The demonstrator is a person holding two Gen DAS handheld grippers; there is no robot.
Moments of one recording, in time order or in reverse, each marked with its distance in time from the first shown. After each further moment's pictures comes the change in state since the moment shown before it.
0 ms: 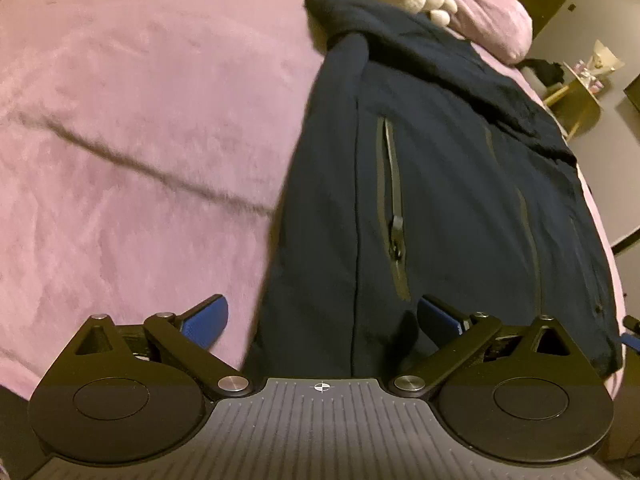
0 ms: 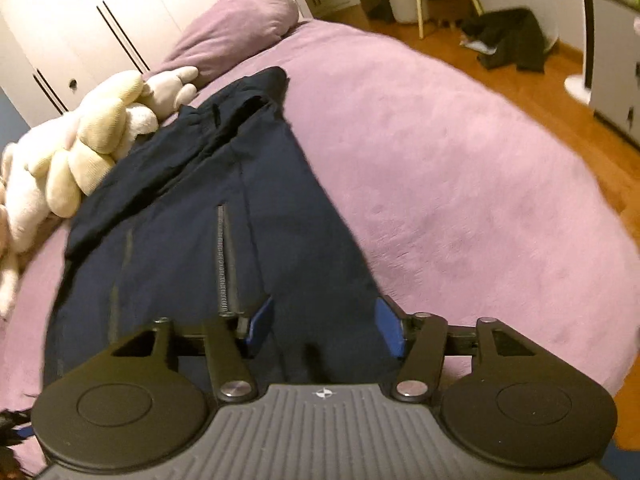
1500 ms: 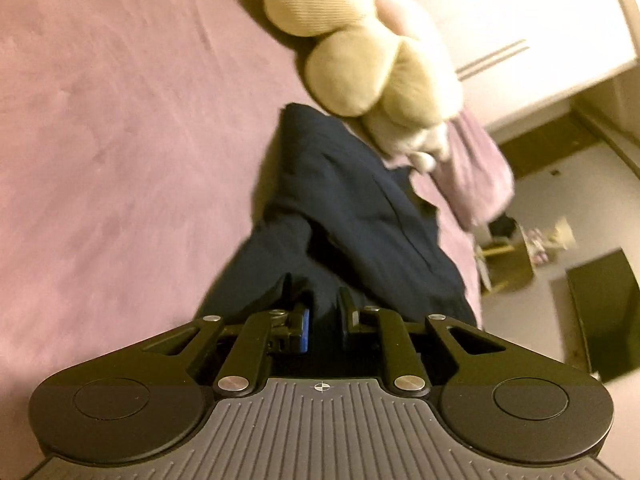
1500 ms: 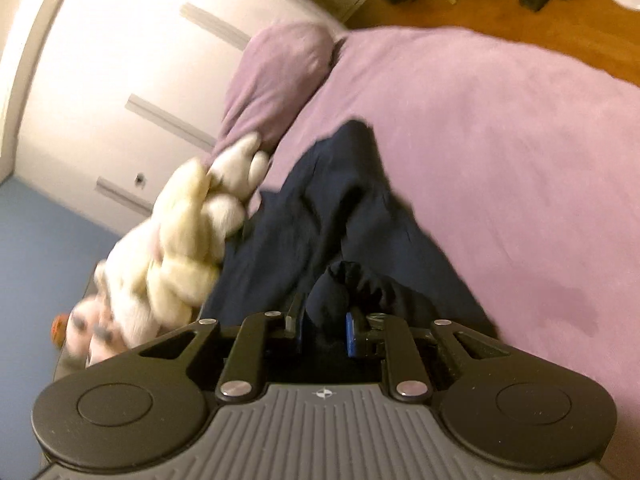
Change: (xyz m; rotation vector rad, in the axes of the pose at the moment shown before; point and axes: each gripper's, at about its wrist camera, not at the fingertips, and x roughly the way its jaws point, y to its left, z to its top) left arm 0.038 0.010 0.167 -0.432 -0.180 -0.274; right arm 0.084 0.034 0.125 0.351 -0.035 0.376
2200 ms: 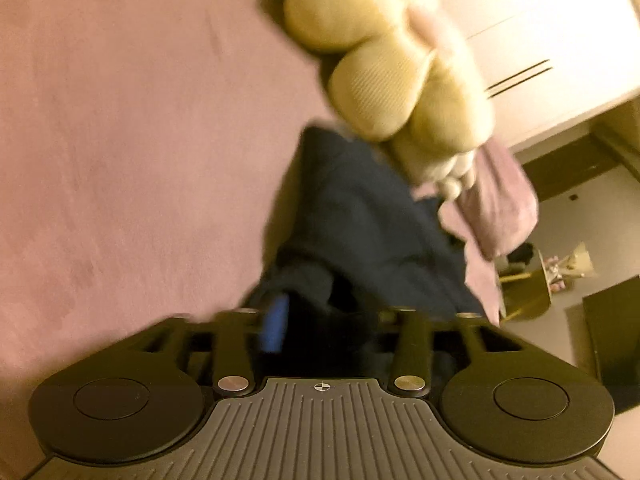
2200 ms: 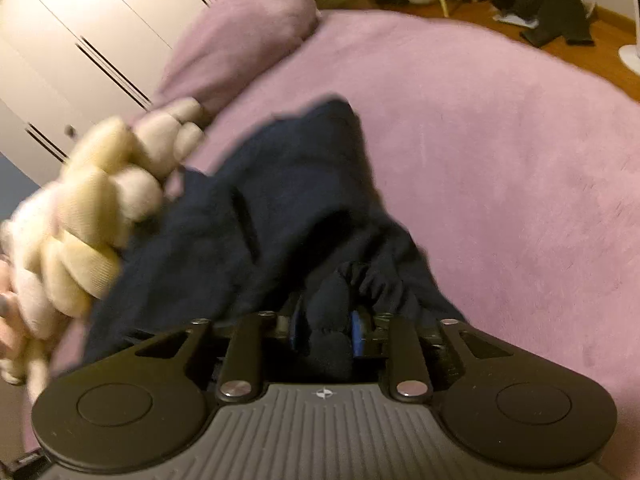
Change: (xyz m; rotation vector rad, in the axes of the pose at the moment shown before) left arm 0.026 0.003 0.020 0.003 -0.102 0.040; right arm 0.118 0.018 0.028 -0.185 0.014 -0.208
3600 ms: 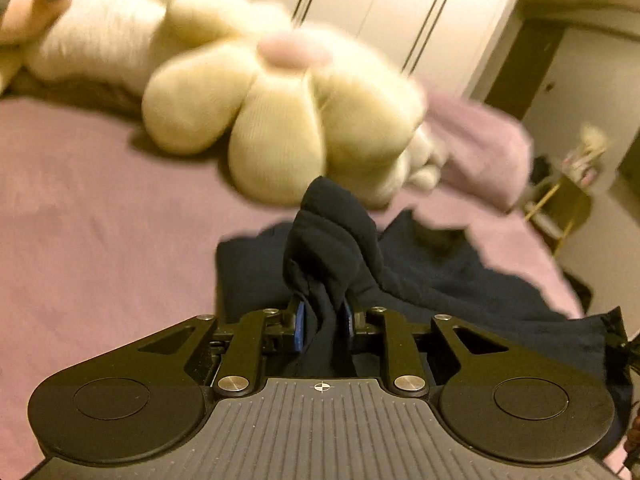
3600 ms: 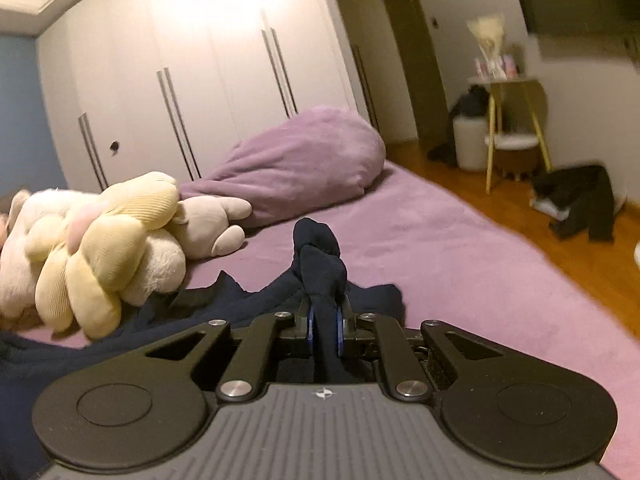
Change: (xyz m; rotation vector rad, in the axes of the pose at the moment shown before) left arm 0.071 -0.104 0.020 0.519 -0.060 0.124; right arm -0.014 0.071 0.033 -0.355 -0.354 -0.054
